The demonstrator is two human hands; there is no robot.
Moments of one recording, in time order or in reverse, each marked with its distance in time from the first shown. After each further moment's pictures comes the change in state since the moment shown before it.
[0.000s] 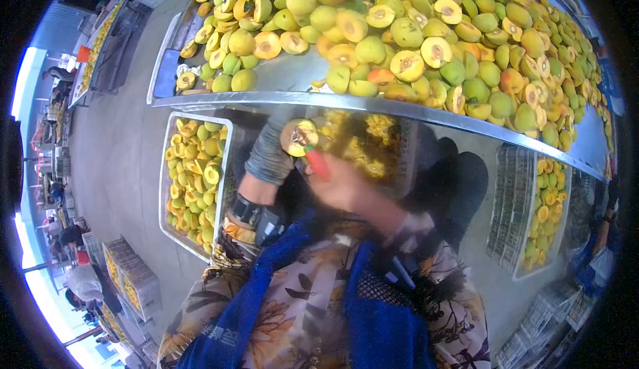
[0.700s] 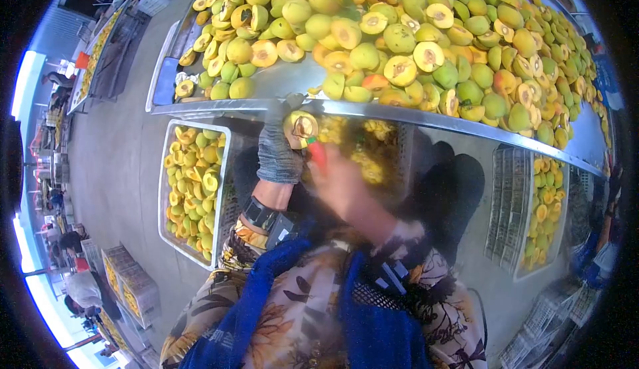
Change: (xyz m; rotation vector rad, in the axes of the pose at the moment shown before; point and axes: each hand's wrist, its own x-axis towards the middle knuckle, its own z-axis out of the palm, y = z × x) left_hand 0.013 -0.015 0.014 0.023 0.170 0.273; right_hand -0.010 -0.030 -0.006 -0.330 0.371 -0.136
